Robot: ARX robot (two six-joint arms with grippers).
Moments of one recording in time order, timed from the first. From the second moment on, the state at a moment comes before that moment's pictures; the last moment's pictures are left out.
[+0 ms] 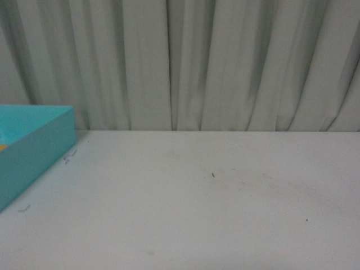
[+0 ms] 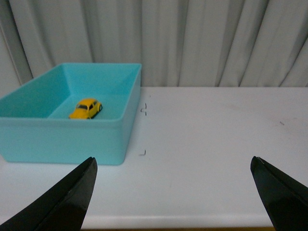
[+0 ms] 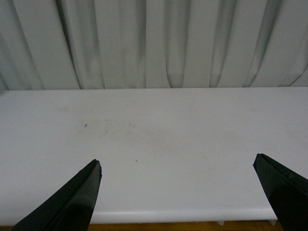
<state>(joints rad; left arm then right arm) 0.00 0.00 0.01 0.00 0.00 0.00 0.01 0.00 0.01 0.00 0.00 -0.01</state>
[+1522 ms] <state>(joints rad) 0.00 0.00 0.01 -0.01 0.00 0.00 0.01 0.00 0.01 -0.01 0.00 -0.01</state>
